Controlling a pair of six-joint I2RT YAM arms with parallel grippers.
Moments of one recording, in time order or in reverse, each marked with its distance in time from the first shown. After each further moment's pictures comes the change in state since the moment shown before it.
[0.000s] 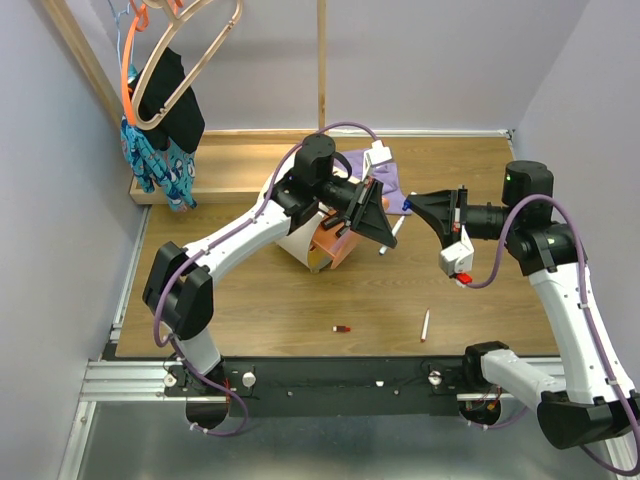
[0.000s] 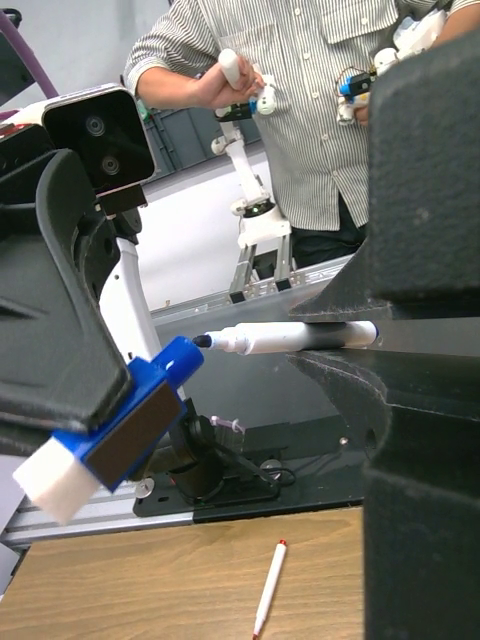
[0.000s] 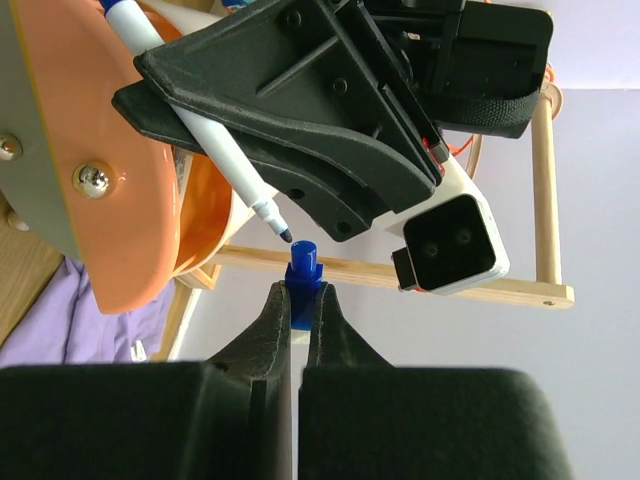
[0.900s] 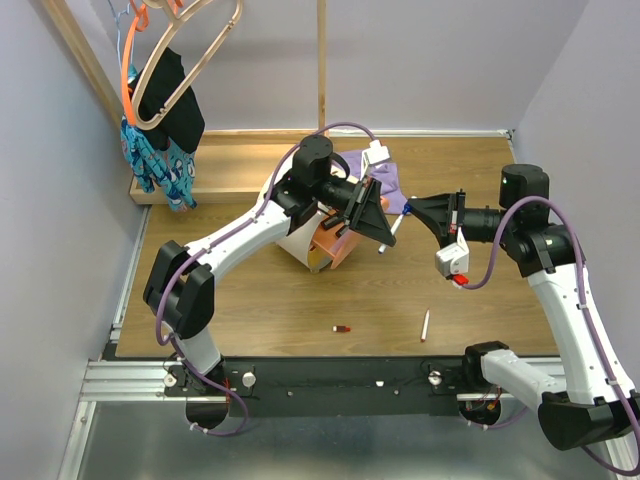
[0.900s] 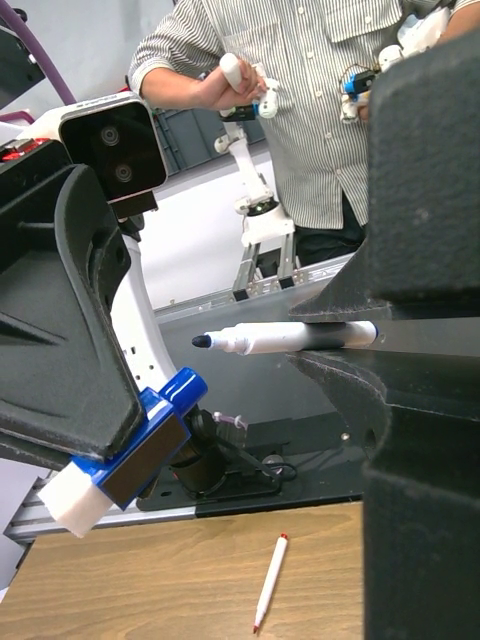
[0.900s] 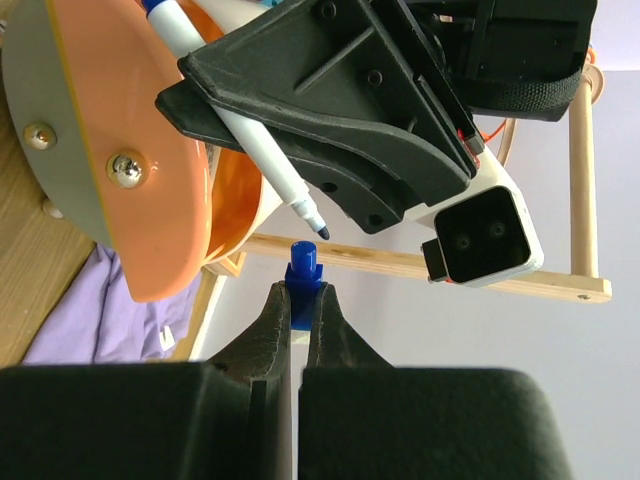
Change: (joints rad) left arm 0.014 0.008 -0.021 0.057 0.000 -0.031; right arm 0.013 -0.006 -0.016 -0.031 0.056 0.000
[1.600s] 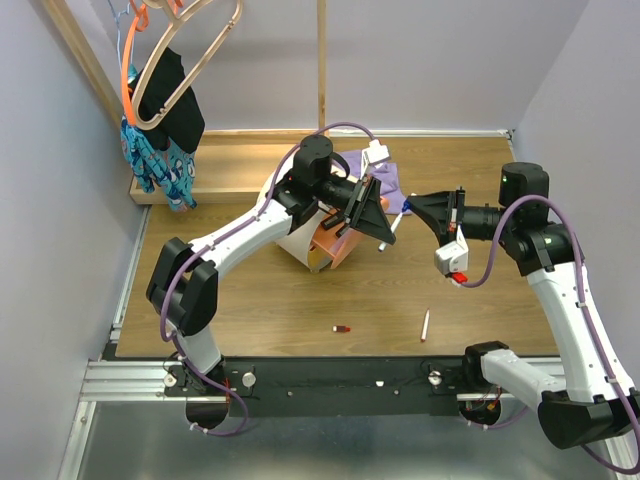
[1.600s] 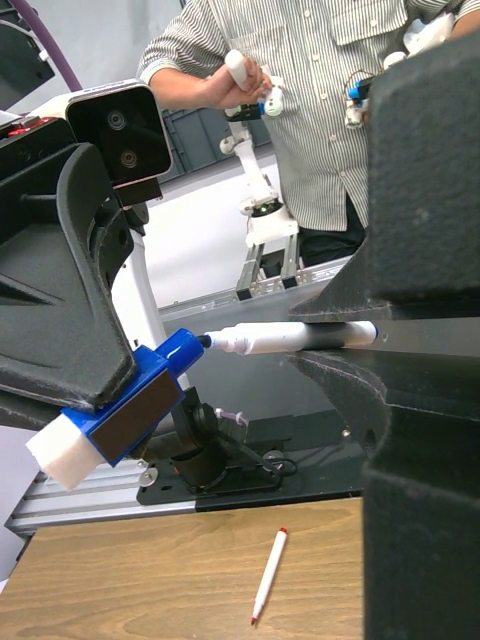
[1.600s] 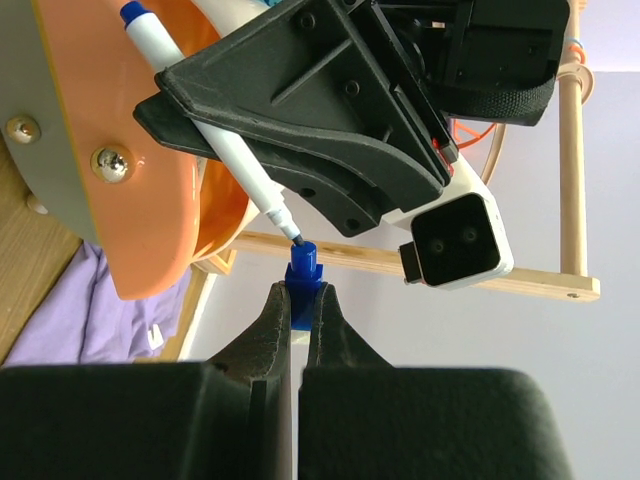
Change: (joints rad) left arm 0.006 0.022 0.000 0.031 0.000 -0.023; right arm 0.000 0.008 -0.001 0.026 0.000 0.000
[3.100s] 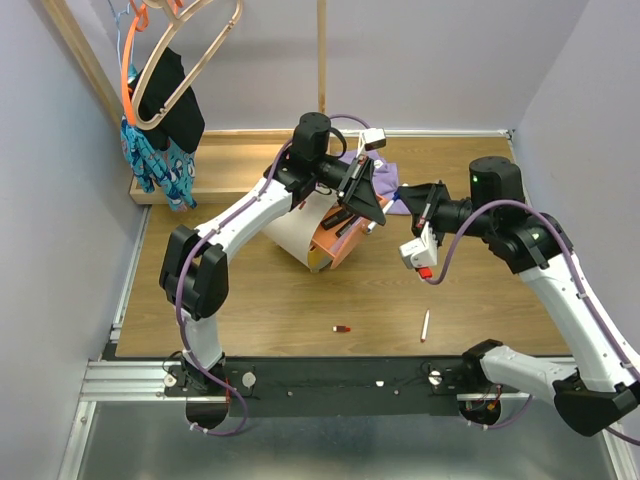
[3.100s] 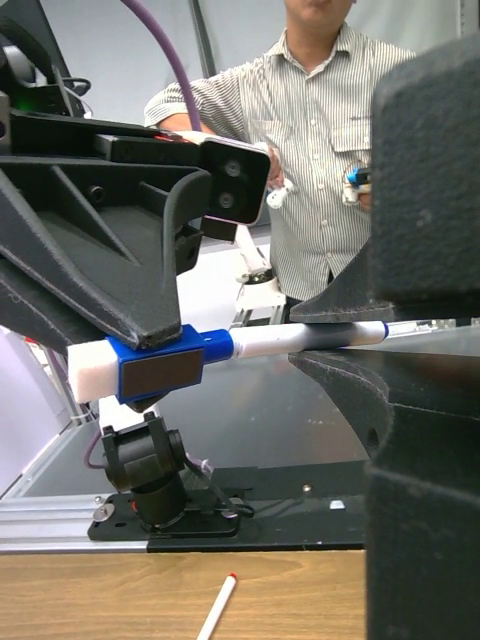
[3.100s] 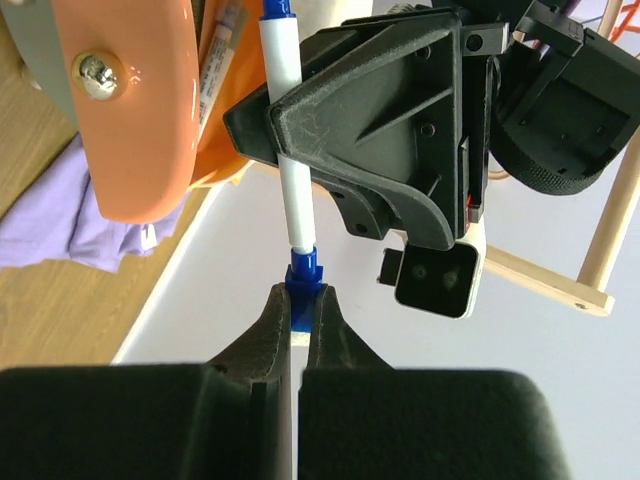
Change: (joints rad) left arm 0.085 0.119 0.203 -0.198 0.123 -0.111; right arm 0.265 0.066 0.118 -0.043 0.506 -0.014
